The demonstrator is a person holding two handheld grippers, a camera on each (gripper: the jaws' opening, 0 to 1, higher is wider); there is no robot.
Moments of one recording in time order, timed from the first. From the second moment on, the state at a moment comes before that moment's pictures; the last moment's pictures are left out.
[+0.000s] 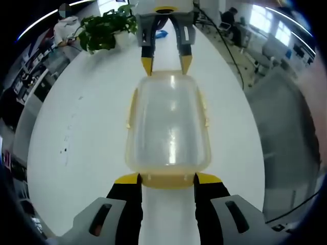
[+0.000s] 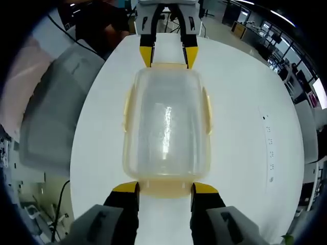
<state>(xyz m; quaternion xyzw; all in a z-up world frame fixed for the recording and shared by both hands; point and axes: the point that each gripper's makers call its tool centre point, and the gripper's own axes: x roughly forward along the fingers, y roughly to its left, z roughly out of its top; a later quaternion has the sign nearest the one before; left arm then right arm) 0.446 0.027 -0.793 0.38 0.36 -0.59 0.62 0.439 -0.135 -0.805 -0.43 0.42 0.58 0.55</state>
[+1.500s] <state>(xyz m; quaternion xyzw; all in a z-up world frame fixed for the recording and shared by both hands) 0.453 0.021 -0.813 0.36 0.37 -0.59 0.63 0.452 -0.143 -0.825 -0.45 0.42 0.58 0.53</state>
